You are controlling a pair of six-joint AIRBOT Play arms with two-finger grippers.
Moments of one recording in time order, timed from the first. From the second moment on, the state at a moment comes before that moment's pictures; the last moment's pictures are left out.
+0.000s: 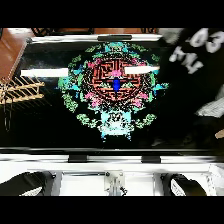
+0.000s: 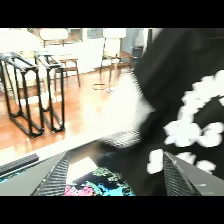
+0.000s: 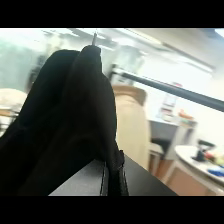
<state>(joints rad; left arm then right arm) -0.64 -1.19 2.01 1.47 -0.78 -1.53 -0.11 -0.94 1.78 -2.23 0.58 1.70</state>
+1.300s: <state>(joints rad) -0.62 -1.20 2.01 1.52 -0.80 -1.53 -0.61 -1.17 1.78 -2.29 0.23 1.89</state>
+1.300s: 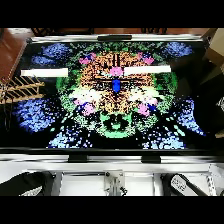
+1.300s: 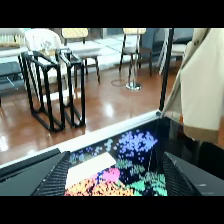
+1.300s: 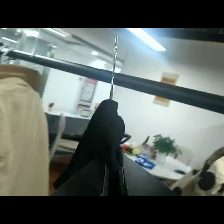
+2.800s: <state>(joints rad) -0.62 -1.20 2.01 1.52 -0.98 -1.61 -0.97 -1.29 1.78 -2.25 0.14 1.88</state>
